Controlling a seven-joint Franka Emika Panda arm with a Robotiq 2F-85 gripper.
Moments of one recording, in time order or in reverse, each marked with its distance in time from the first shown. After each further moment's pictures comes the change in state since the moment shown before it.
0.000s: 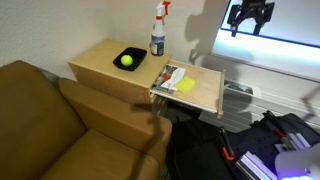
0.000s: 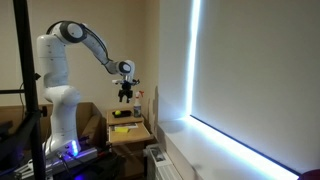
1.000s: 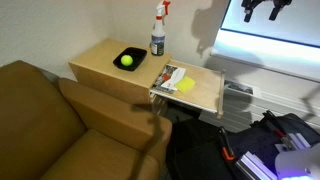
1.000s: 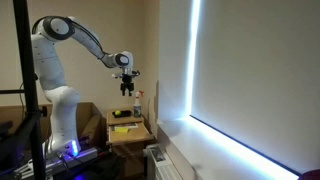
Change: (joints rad) arm -0.050 -0.179 -0.007 -0.046 -0.049 0.018 0.046
